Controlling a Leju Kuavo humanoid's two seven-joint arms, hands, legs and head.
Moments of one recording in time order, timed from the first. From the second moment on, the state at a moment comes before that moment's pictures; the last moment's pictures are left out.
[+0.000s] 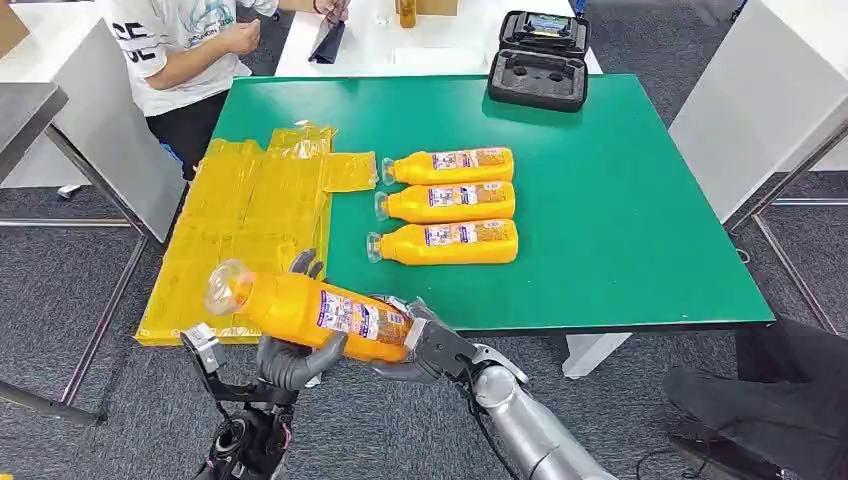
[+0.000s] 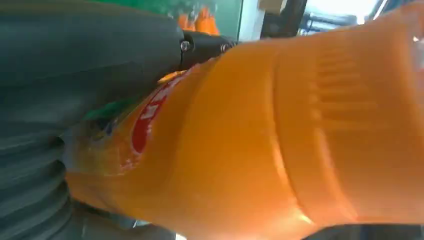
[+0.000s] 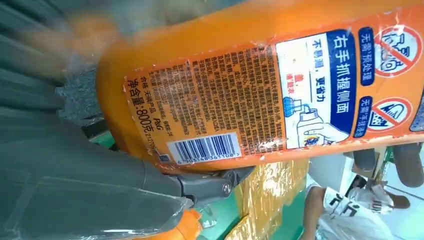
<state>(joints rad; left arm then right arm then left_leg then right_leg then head) -0.06 -0.19 -0.25 -1.28 0.01 -0.12 -0.54 -0.37 0.14 0.42 -0.82 0.26 0.25 -0.65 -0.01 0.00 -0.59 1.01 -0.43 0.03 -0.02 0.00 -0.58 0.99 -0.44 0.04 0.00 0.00</state>
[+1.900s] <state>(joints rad) -0.12 -0.20 -0.26 -1.16 -0.04 -0.24 -0.56 -0.32 0.15 0.40 -0.77 0.29 0.30 -0.63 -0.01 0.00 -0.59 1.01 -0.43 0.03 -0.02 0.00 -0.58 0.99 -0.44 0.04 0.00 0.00</state>
